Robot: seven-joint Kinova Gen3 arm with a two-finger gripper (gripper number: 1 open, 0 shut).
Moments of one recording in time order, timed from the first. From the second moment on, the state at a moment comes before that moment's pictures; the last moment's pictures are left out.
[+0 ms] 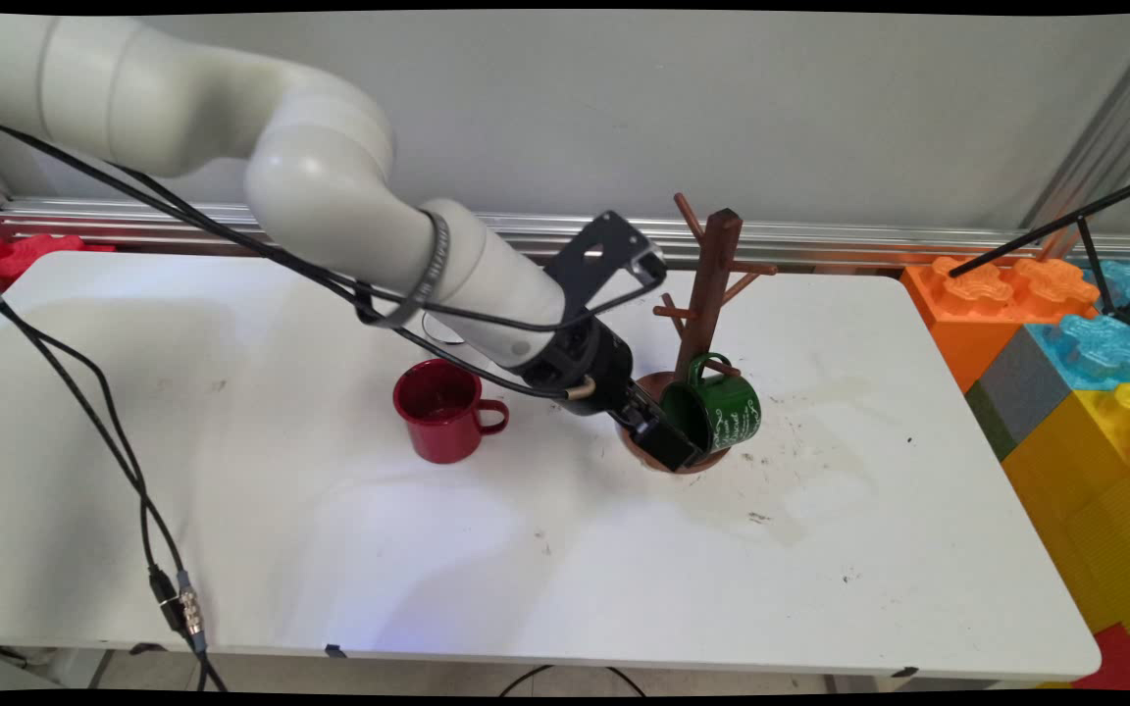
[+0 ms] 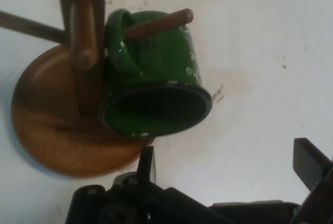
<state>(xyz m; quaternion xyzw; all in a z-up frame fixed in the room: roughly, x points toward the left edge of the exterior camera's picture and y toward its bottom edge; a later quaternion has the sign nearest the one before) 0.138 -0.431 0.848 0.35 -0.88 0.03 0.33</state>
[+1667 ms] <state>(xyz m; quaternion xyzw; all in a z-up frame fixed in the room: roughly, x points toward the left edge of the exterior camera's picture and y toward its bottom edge) 0.141 -0.419 0.781 0.37 -0.82 0.02 0.43</state>
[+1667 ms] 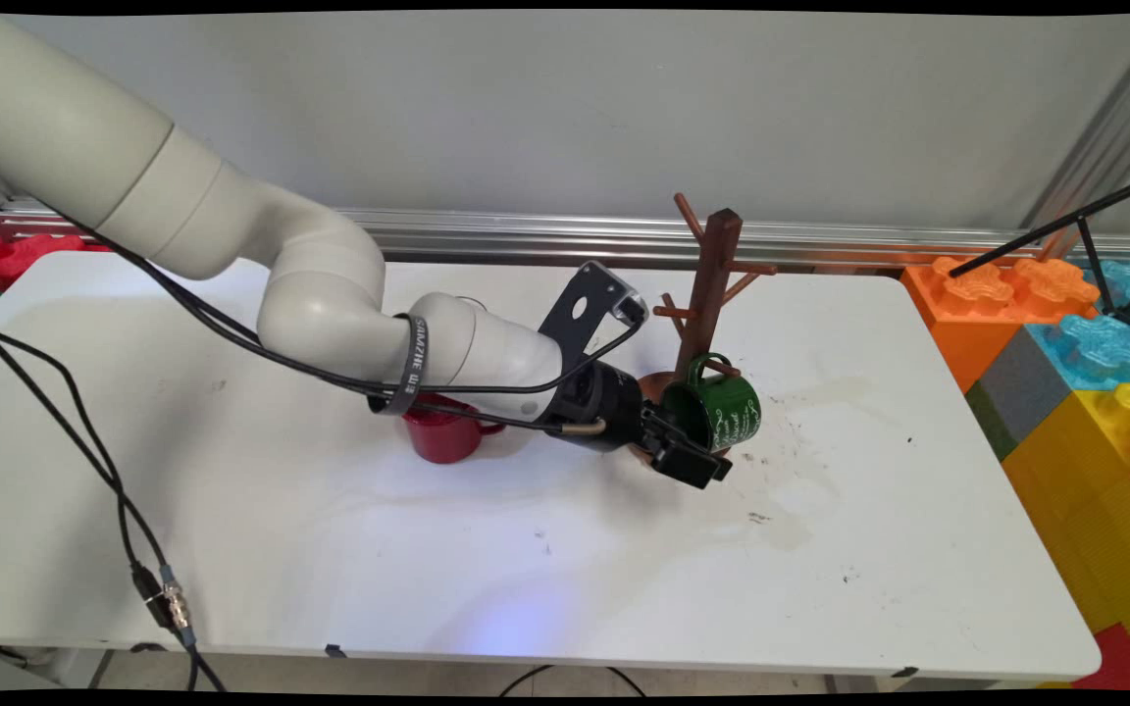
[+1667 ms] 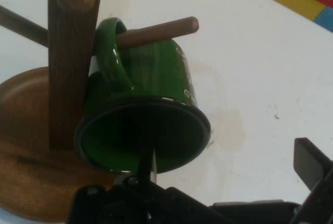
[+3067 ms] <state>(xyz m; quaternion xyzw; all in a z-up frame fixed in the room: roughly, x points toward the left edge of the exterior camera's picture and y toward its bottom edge) 0.115 -0.433 0.749 0.40 -0.79 0.02 0.47</state>
